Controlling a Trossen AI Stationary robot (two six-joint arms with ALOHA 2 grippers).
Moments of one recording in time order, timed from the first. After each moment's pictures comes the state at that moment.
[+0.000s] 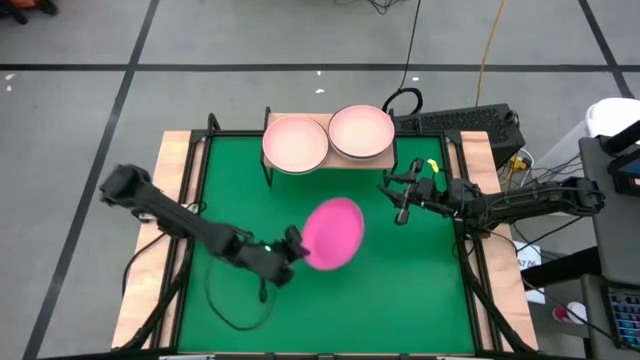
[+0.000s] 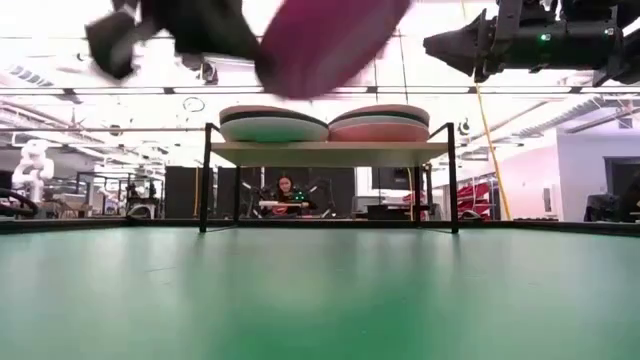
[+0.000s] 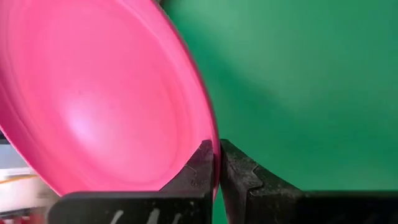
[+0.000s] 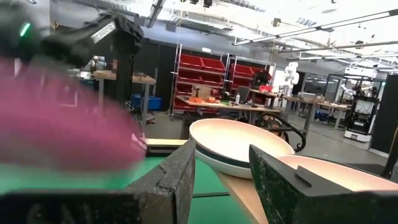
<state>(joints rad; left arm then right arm) -0.45 1.51 0.95 -0.11 -0.50 0.80 -0.05 0.86 0.21 0.85 0.24 -0.17</state>
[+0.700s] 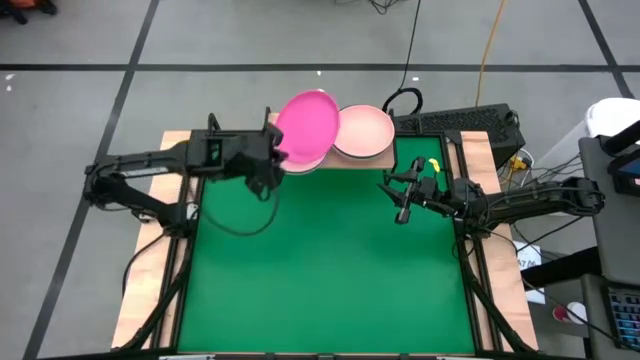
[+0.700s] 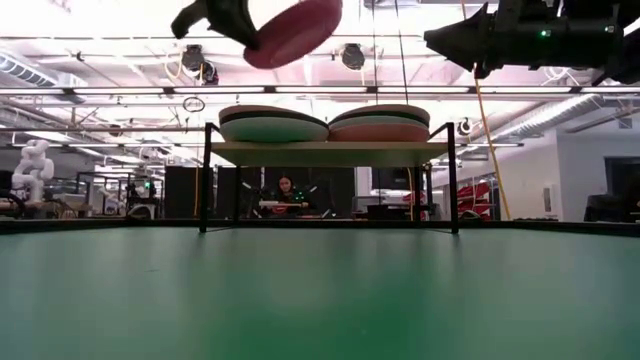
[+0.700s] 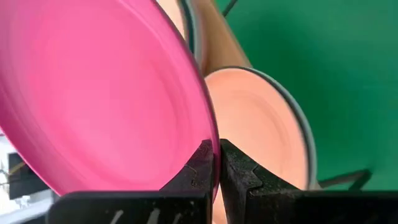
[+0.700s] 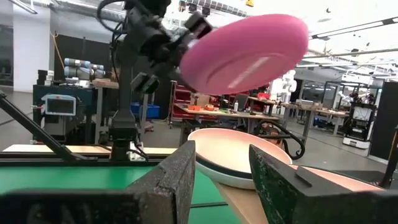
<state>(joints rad) 0.13 1.31 1.37 -0.78 -0.40 1.07 -0.05 0.86 0.21 0.89 0.24 -0.18</state>
